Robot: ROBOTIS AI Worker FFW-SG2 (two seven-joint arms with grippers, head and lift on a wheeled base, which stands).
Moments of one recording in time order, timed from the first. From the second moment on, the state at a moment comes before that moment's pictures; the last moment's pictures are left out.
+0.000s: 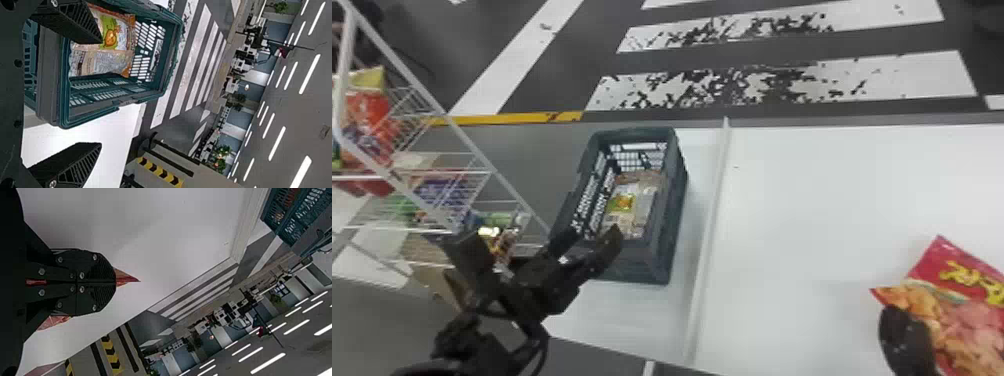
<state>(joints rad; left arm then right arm) 0.66 0.10 0.49 -2.27 0.54 0.55 -0.41 0.56 -0.34 0.68 -1.98 0.75 0.59 -0.45</state>
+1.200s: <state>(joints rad) 0.66 0.10 0.43 -2.26 0.52 0.54 -0.41 0.76 -0.13 0.16 -2.33 -0.32 -0.36 -0.55</state>
